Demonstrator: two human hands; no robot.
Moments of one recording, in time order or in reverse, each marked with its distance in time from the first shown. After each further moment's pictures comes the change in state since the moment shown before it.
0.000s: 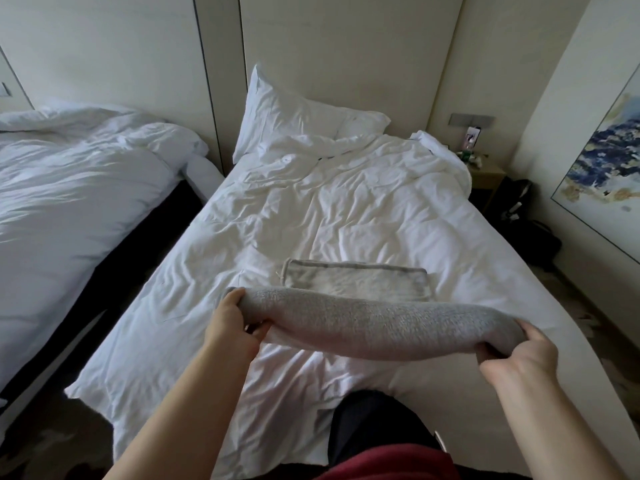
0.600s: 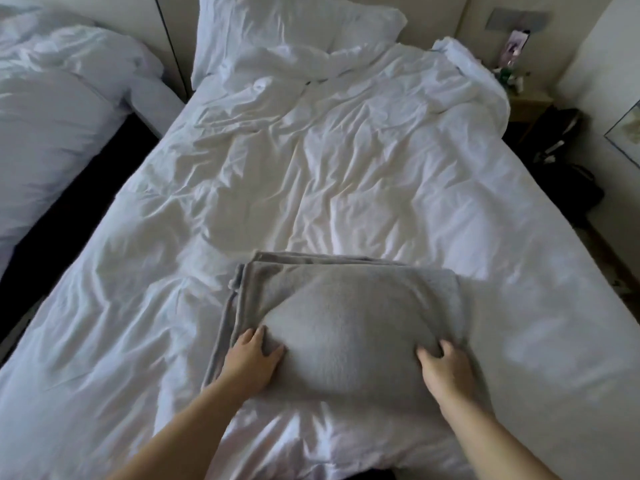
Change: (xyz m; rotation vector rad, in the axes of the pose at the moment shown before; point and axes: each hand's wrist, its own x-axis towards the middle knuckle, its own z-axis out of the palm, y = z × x) left_hand 0.265 -0.089 0.088 1.881 -0.207 0.391; right_hand 0.245 0.137 0.080 -1.656 0.000 -0.295
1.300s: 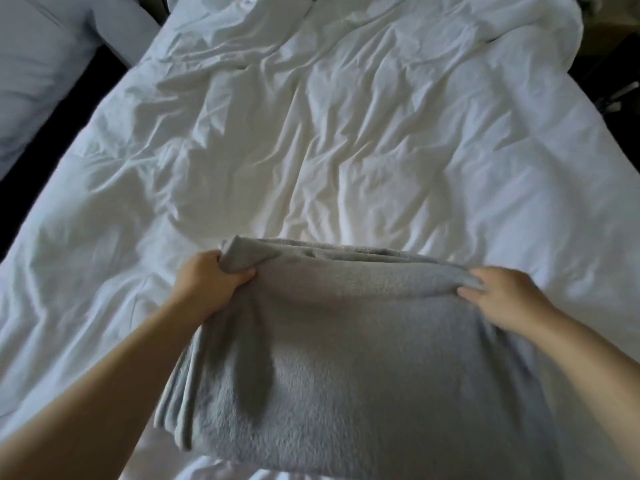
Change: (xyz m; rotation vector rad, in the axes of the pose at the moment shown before) left_hand 0.130 0.028 -0.077 -0.147 0.278 -0.072; right_hand 0.160 -0.083 -0.026 -0.726 -0.190 -0.574
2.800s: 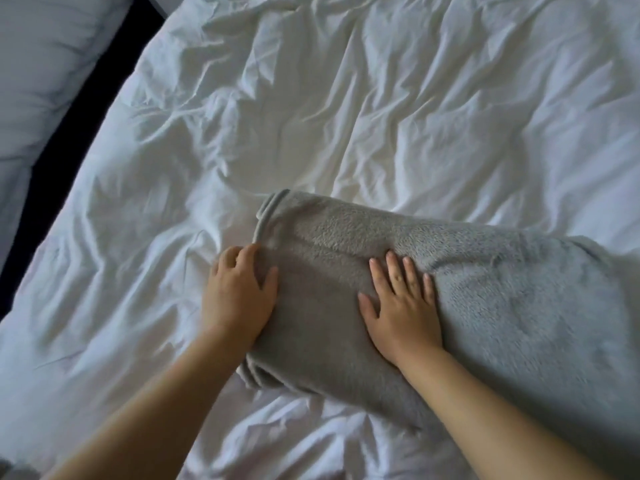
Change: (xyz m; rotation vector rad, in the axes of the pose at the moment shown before) left_hand -0.049 -0.066 0.020 0.217 0.129 0.123; right_hand -0.049 -0.178 0.138 -0.040 0.070 -0.235
